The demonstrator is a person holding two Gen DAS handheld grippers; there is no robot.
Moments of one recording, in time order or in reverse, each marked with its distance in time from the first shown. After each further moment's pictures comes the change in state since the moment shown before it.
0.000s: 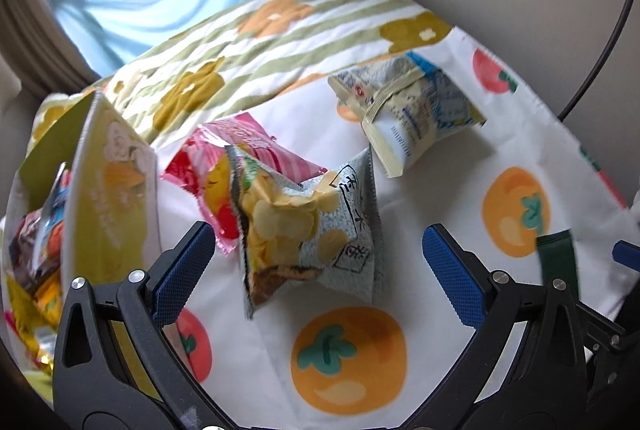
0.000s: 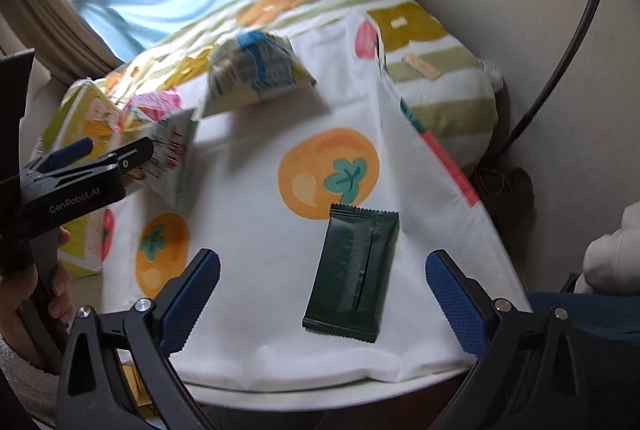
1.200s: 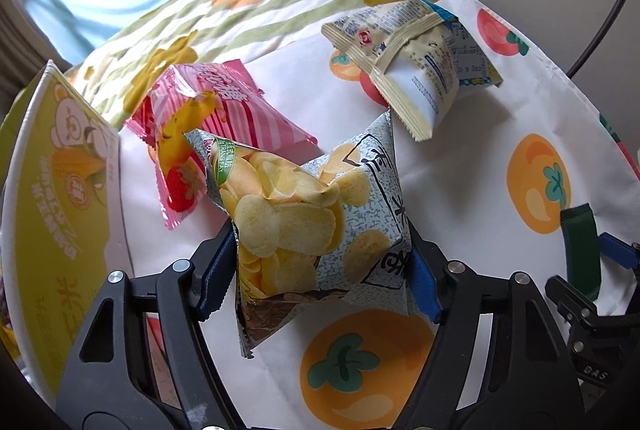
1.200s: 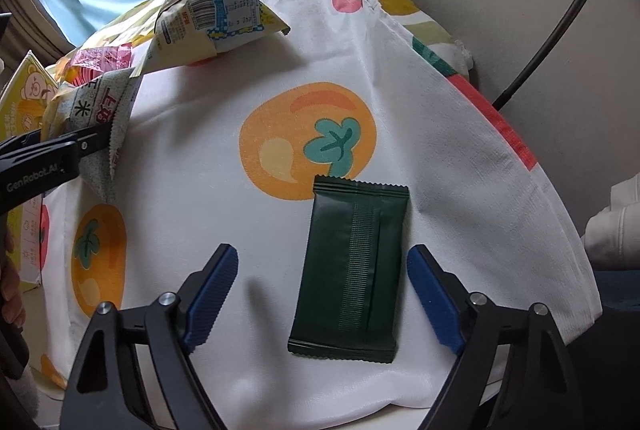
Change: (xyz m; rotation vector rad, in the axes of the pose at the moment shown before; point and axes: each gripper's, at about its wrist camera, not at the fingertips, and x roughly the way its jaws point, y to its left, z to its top) left arm 0.041 0.012 -0.012 0.033 0.085 -0.098; right arm 0.052 0.018 -0.012 0.024 0.052 -0.195
